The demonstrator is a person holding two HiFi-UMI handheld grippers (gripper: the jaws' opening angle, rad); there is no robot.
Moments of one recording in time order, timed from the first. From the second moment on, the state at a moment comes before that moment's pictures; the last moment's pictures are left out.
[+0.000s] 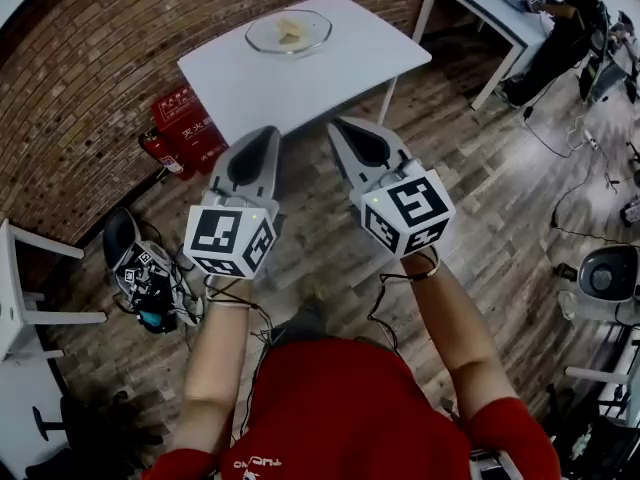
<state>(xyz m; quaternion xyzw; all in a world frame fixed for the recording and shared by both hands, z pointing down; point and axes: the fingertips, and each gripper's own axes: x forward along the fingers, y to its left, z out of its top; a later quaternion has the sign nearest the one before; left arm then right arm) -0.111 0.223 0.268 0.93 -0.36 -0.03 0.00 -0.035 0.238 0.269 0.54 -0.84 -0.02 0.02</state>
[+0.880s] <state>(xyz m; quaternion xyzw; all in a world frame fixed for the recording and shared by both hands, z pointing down) -0.086 0.033 0.279 0.94 -0.34 -0.04 0.02 0.000 0.061 0.278 0.58 -0.82 -0.02 0.04</state>
